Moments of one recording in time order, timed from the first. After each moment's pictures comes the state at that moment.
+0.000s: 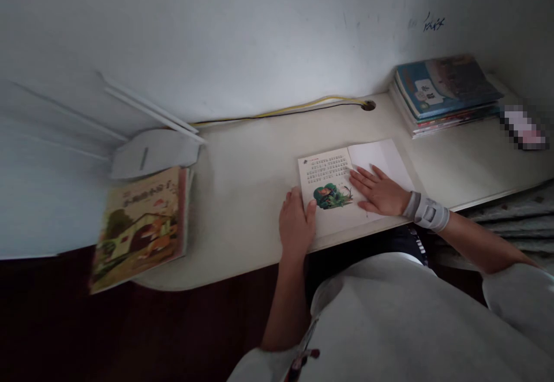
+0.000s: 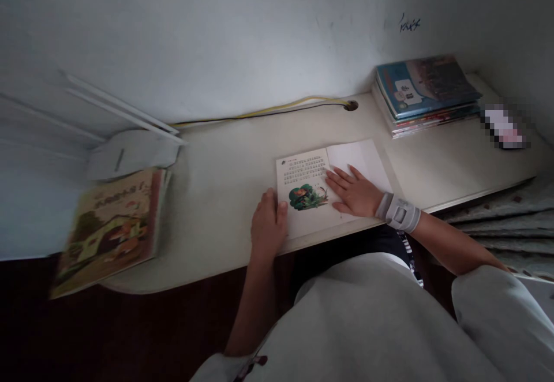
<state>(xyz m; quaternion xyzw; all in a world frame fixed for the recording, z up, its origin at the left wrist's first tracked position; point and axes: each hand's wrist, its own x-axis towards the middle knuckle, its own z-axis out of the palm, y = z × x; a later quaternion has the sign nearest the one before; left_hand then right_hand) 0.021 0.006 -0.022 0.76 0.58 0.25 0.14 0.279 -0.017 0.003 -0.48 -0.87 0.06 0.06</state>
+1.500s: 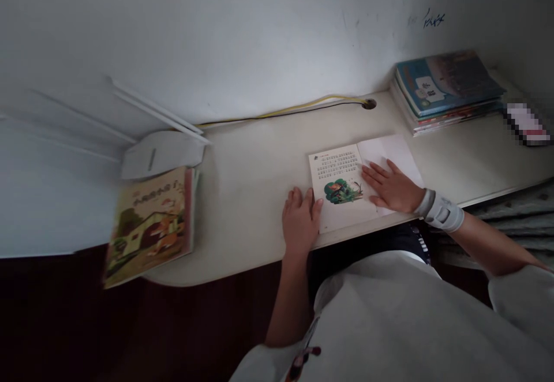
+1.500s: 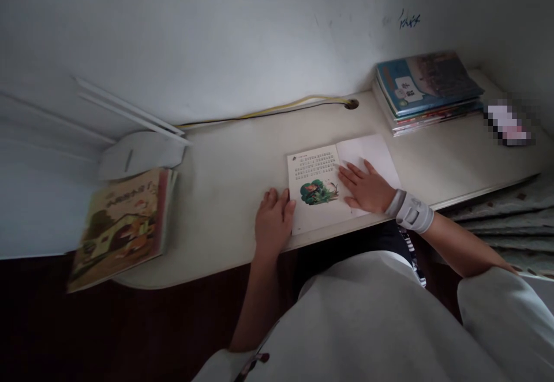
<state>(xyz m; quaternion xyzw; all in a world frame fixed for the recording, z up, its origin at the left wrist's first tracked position) 0.024 0.004 -0.019 0.79 0.58 0.19 0.08 0.302 -0.025 0.004 -0.50 -0.87 0.02 0.04</state>
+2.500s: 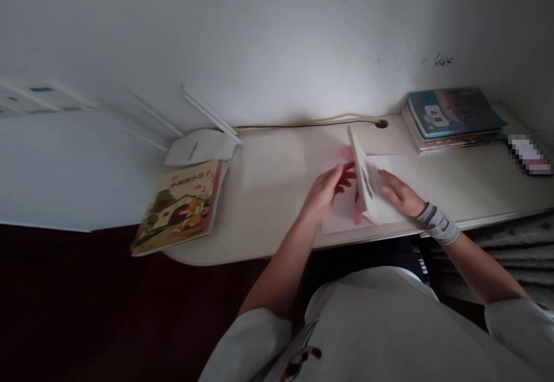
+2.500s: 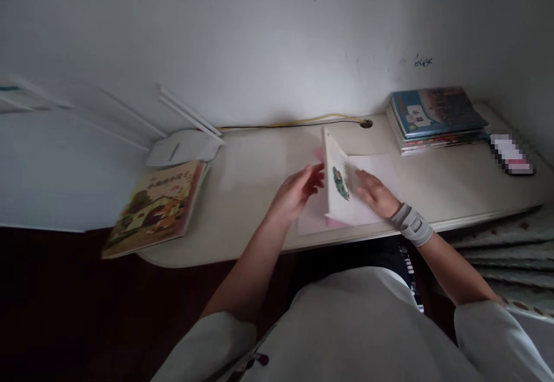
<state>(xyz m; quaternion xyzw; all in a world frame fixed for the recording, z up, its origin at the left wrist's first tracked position) 0.089 0.031 0.063 0.52 0.39 0.39 0.65 0.316 -0.020 -0.004 -0.53 -0.78 0.16 0.29</state>
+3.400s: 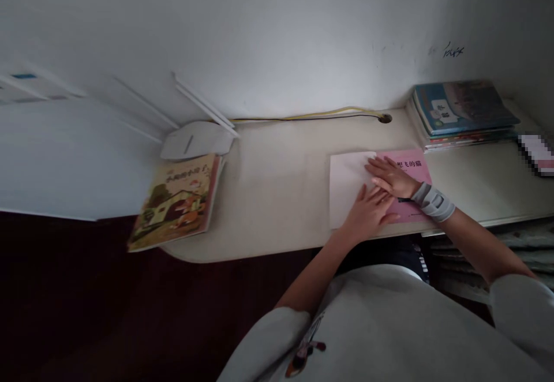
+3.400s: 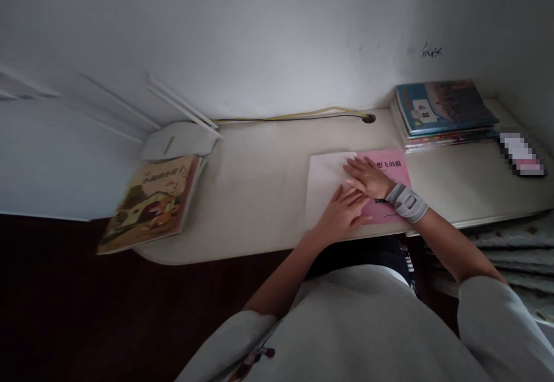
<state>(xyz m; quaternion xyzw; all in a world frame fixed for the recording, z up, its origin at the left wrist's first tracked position) 0.136 -0.015 0.014 0.94 0.28 0.13 0.11 0.318 0.029 0.008 -0.48 -0.86 0.08 0.11</state>
